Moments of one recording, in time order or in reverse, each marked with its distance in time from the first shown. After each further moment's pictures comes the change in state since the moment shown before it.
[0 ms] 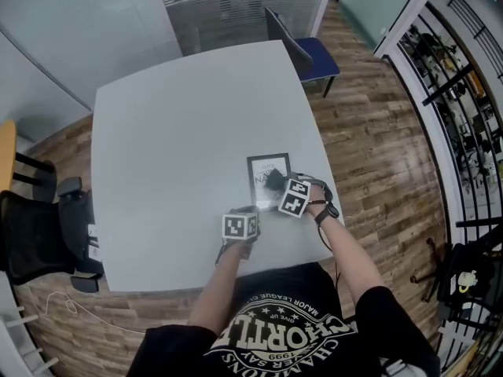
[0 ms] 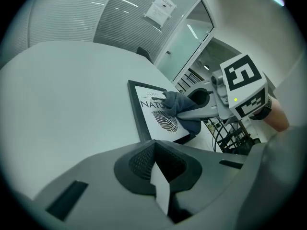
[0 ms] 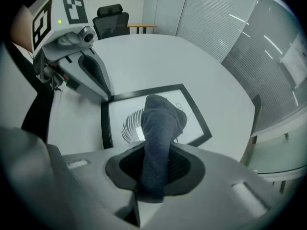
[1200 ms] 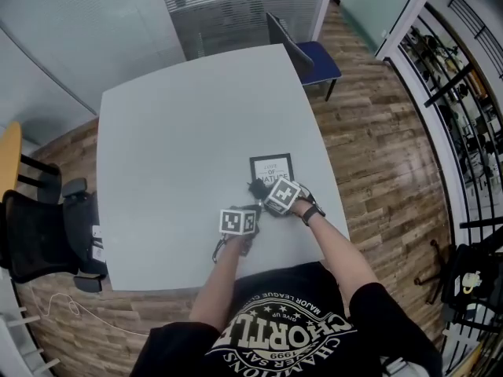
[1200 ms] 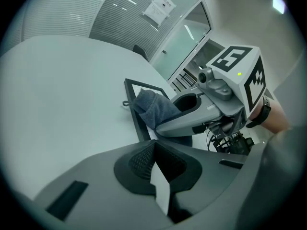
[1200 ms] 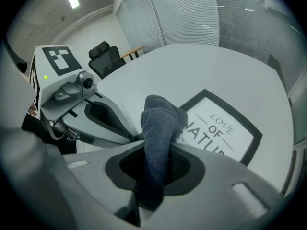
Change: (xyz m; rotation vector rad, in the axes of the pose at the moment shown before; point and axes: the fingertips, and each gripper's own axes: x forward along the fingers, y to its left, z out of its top) left arm 0.001 -0.003 0.000 -0.004 0.023 -0.080; right arm 0.011 0.046 0.054 0.346 -0.163 0.317
